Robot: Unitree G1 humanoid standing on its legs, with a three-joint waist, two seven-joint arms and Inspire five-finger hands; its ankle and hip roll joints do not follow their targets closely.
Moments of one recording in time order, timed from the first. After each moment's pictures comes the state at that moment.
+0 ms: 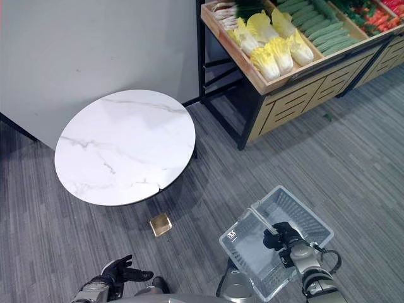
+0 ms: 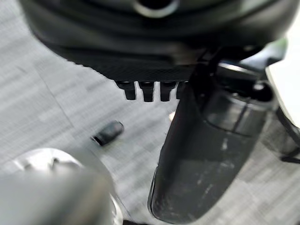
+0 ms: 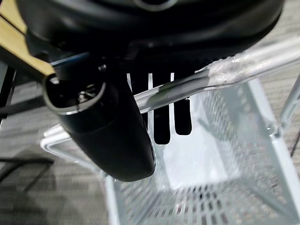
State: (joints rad) left arm -0.06 0.23 -0.03 1.23 -0.08 -0.02 -0.03; right arm -0.16 -0.47 0.16 1.04 -0.04 0.03 0.01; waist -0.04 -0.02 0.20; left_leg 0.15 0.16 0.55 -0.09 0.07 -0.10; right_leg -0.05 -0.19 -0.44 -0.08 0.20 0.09
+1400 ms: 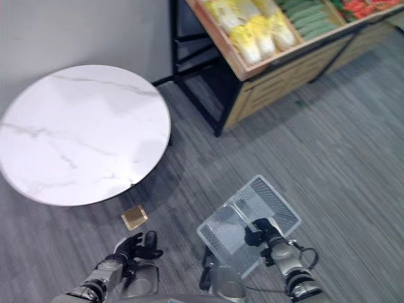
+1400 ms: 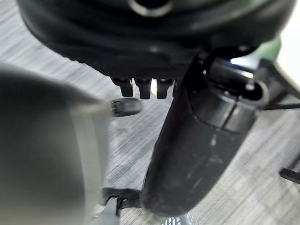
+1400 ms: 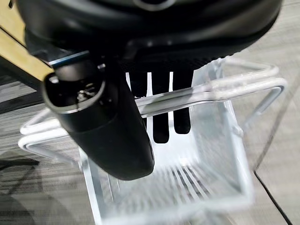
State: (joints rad) left arm -0.18 0.23 -0.15 1.17 -0.17 -0.04 0.05; right arm -0.13 -0.34 0.25 1.00 -0.03 -0.02 -0.01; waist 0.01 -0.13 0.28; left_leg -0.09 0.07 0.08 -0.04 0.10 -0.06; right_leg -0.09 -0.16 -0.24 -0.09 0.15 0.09
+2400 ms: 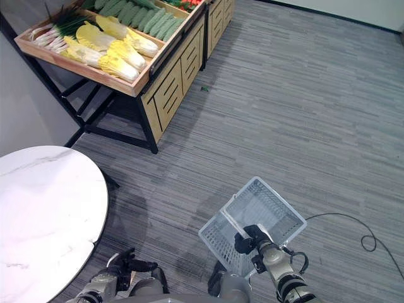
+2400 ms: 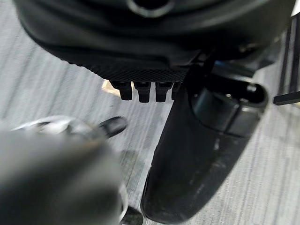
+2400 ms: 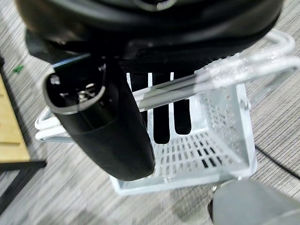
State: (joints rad) left arm -0.09 0.18 -0.04 1.22 -0.14 0.01 0.04; right arm -0.13 -0.32 0.27 0.97 -0.02 0.03 -0.01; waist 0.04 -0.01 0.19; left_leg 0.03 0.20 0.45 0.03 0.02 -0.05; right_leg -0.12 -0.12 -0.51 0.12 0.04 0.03
